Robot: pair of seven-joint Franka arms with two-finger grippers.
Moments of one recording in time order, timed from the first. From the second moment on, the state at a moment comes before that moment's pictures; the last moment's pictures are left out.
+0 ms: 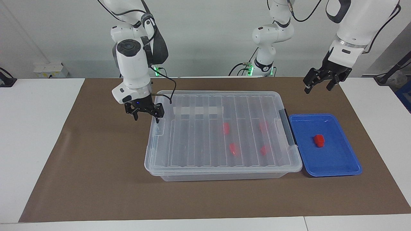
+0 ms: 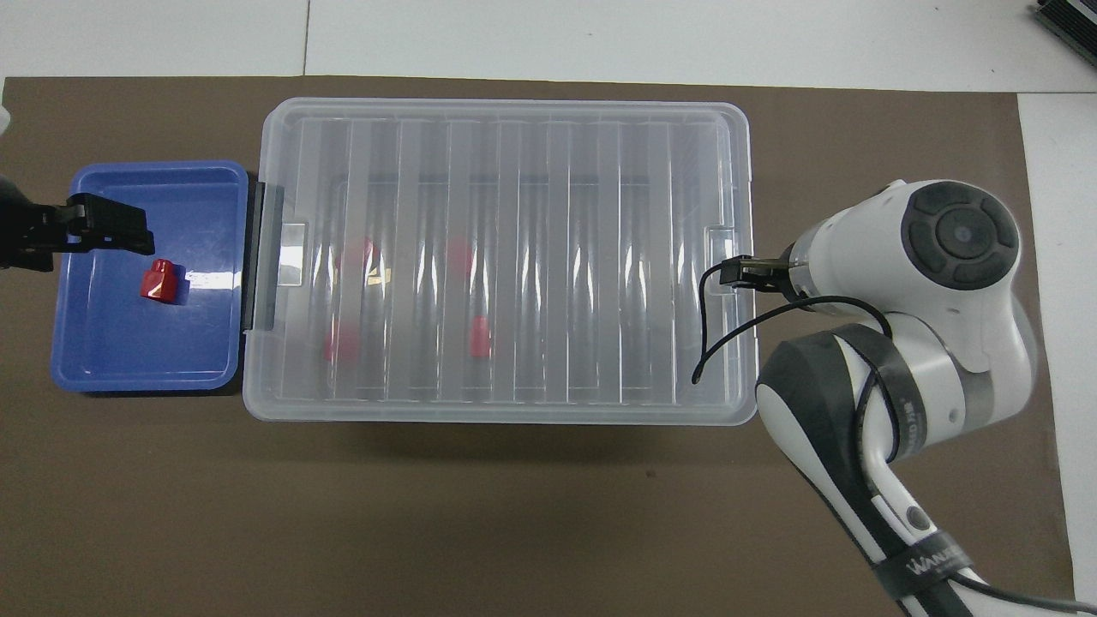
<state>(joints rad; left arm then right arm) 0.18 0.00 -0.26 -1.56 -0.02 1.63 -0.17 0.19 0.06 0.05 -1.94 -0.11 2.08 0.42</state>
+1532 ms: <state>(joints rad) 0.18 0.00 -0.26 -1.56 -0.02 1.63 -0.17 -0.12 0.04 0.05 -1.95 -0.11 2.06 -0.19</state>
